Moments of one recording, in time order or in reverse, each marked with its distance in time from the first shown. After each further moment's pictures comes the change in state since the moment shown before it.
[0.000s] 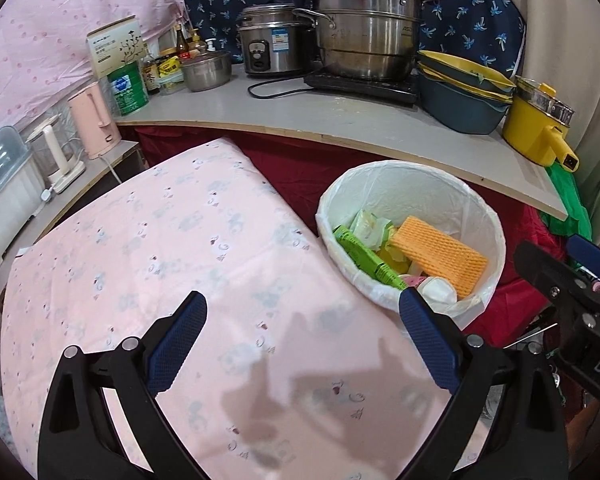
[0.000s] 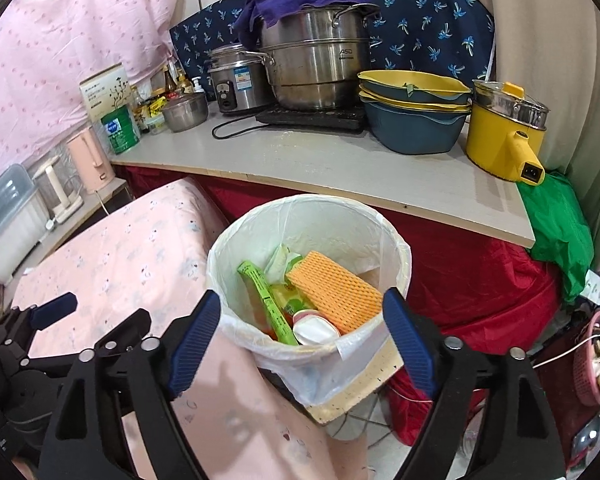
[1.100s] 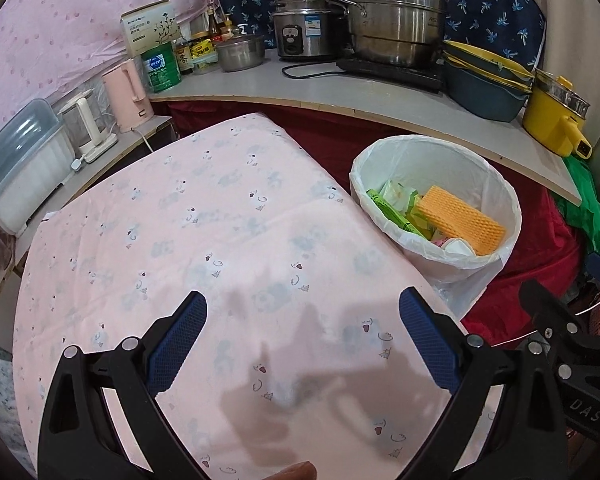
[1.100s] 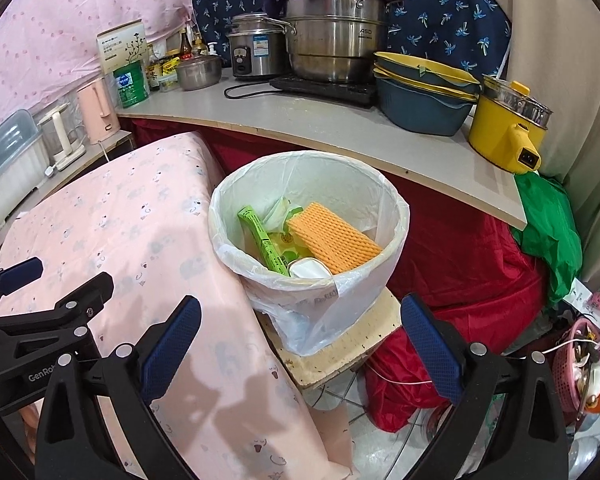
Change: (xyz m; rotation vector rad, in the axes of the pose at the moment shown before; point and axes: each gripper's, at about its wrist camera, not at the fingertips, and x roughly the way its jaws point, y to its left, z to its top) left arm -0.024 0.012 -0.040 -0.050 0.039 0.082; right arm -0.011 0.011 -0.043 -0.112 0.069 -0.030
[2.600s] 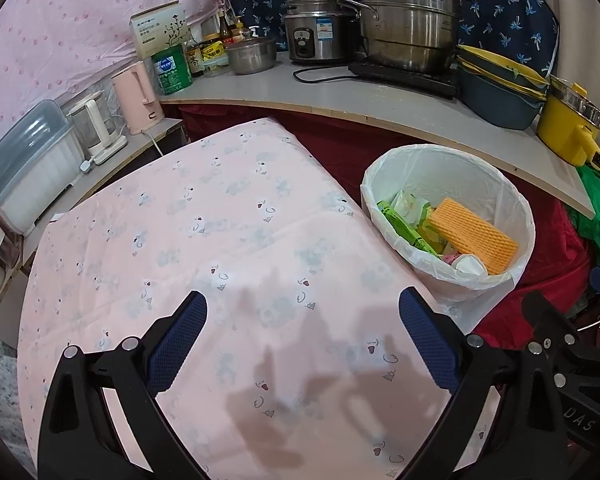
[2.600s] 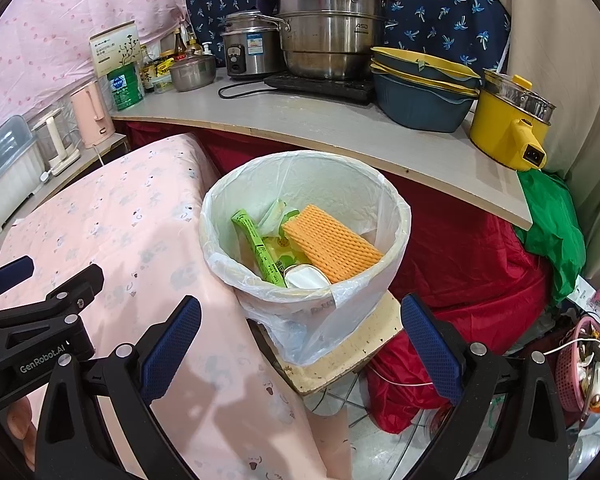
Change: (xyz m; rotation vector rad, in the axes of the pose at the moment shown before) left arm 0.008 -0.003 0.012 -0.023 -0.008 0.045; right arm 0.016 -0.007 0.009 0.019 0.008 0.004
